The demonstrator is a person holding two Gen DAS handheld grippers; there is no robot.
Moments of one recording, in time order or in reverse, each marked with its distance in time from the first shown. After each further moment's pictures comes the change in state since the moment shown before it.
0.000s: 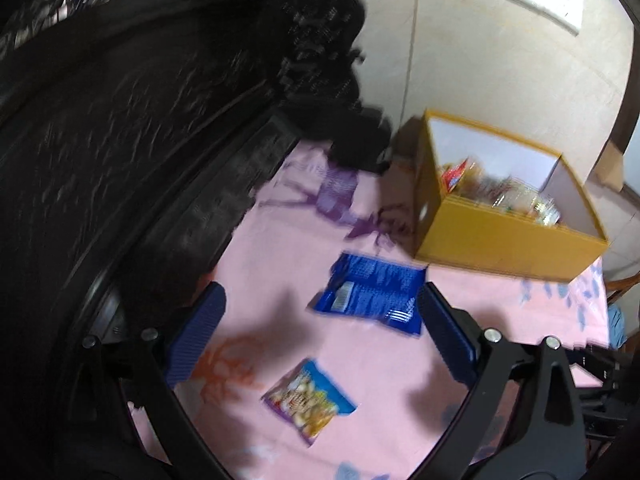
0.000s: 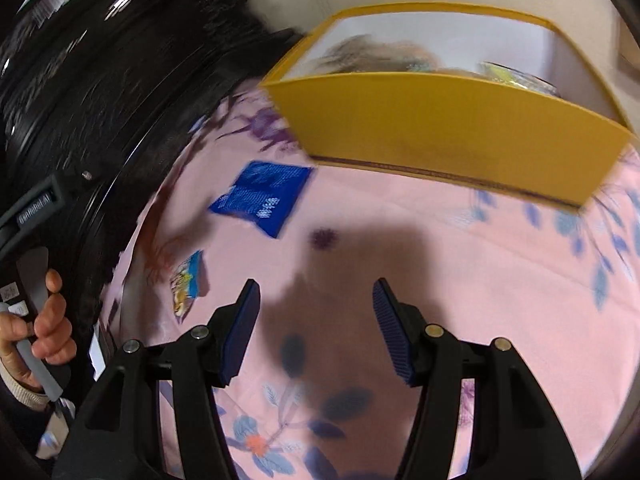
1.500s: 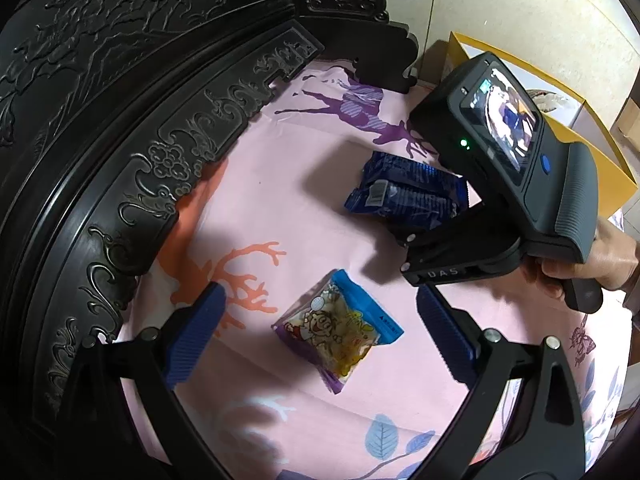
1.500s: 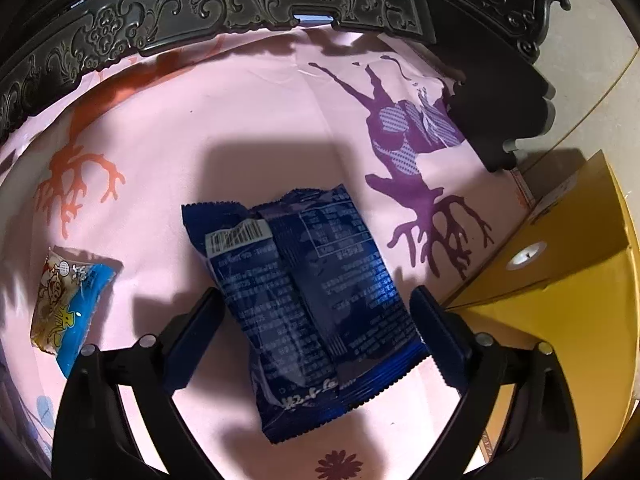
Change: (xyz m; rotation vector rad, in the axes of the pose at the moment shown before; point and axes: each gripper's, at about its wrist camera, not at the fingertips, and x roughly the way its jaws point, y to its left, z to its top) left arm 0.035 0.016 -0.065 -0.020 0.151 0.016; right arm 0.180 0.099 0.075 -0.784 0.141 -0.189
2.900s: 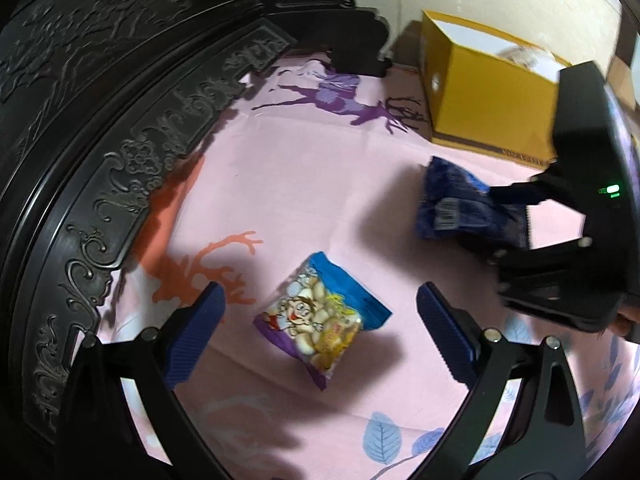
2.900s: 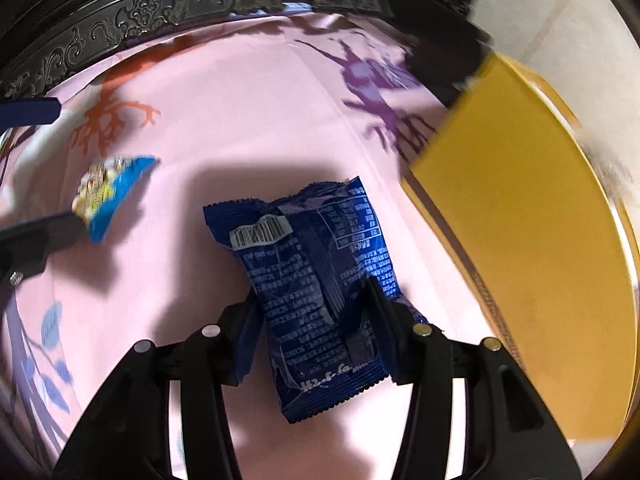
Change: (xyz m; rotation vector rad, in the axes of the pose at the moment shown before) left arm 0.013 -0.025 -0.029 0.109 -0.033 0.019; right arm -0.049 -0.004 -0.088 0.106 0.004 -0.039
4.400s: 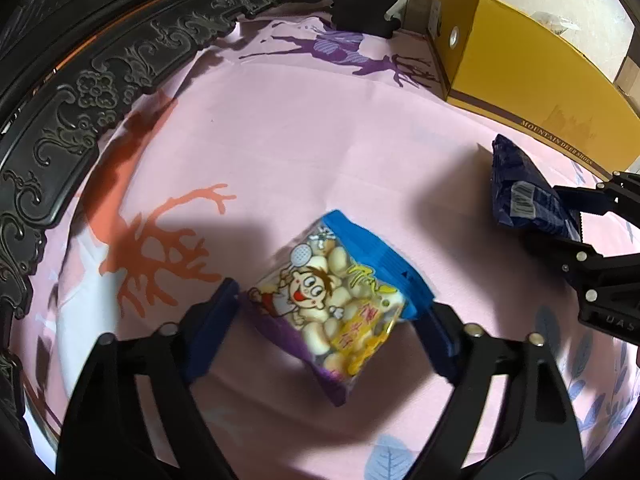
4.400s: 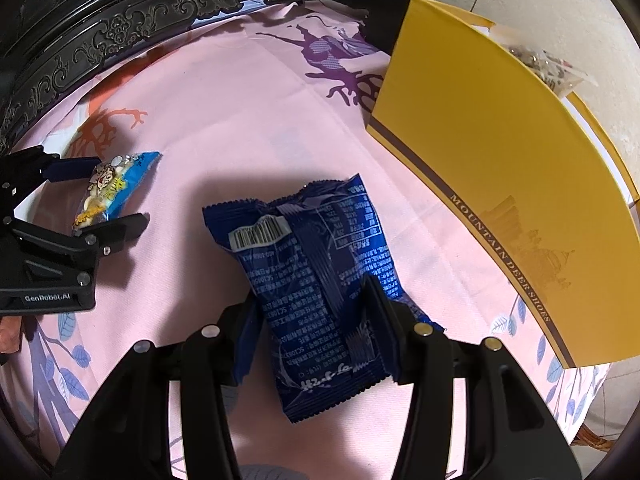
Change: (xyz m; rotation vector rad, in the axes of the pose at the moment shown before) left arm 0.046 0.011 -0.015 -0.070 0.078 -0.066; right arm -0.012 -0.005 -0.023 0.160 0.027 0.001
